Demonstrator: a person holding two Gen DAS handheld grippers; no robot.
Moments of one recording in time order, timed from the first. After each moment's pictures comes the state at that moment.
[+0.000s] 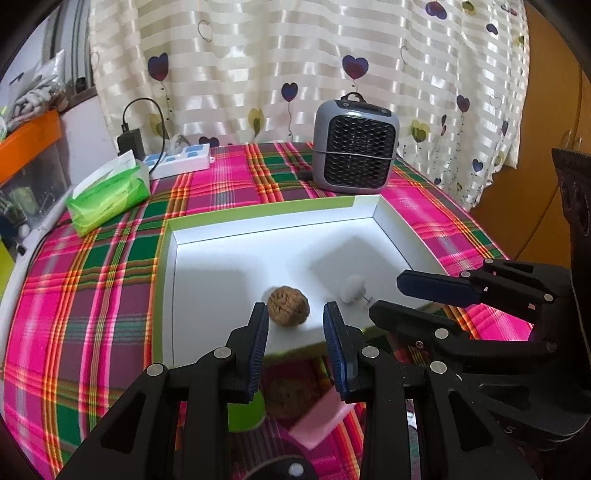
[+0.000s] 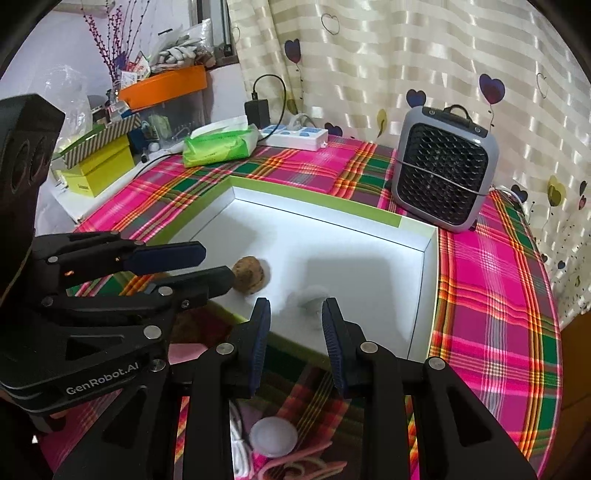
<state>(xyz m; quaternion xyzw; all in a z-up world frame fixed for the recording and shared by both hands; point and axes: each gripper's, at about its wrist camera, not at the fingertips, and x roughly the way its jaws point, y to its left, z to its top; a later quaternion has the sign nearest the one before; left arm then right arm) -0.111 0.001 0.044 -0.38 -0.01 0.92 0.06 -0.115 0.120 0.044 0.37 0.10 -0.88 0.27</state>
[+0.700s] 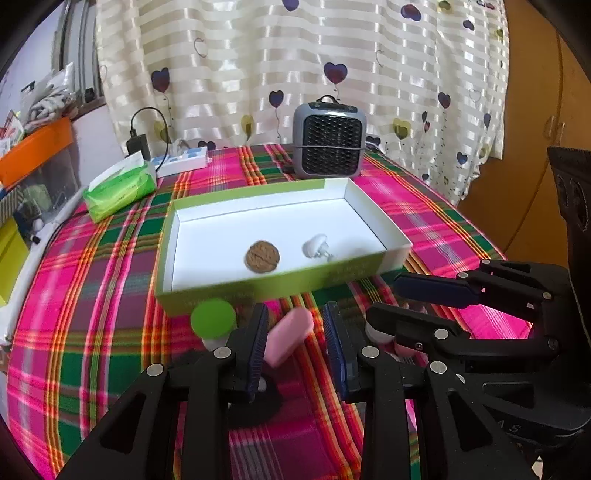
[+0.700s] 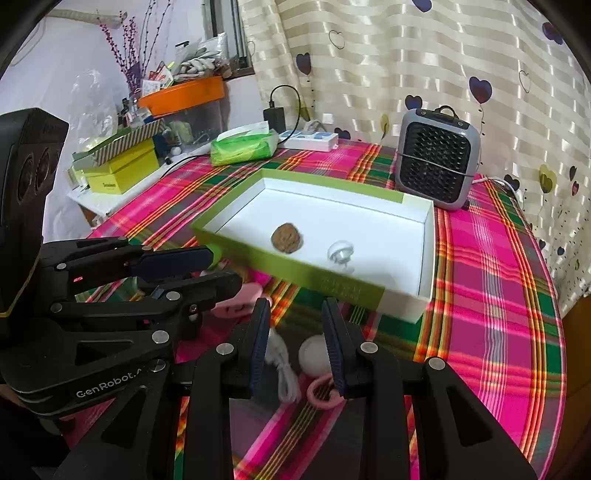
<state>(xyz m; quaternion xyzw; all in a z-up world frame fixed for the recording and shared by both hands) -0.045 0.021 0.047 -0.36 0.00 0.93 0.06 -0.048 0.135 0.046 0.36 0.08 -0.88 0.29</state>
